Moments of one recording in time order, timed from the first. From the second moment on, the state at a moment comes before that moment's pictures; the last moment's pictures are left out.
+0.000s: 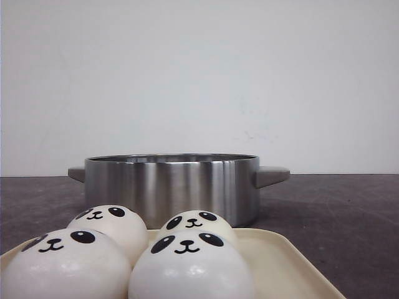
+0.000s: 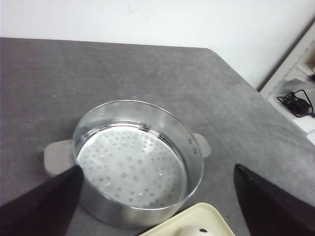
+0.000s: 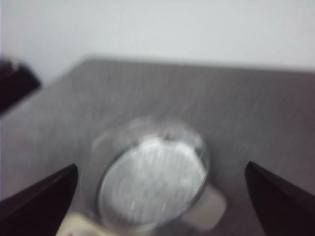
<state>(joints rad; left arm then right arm) -0.30 0.63 0.93 -0.63 0.34 -0.21 0.51 0.88 0.96 -0.45 -0.20 0.22</state>
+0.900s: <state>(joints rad) -0.45 0.62 0.93 -0.71 0.26 -0.17 0.94 1.58 1.04 -0.67 -0.14 0.66</state>
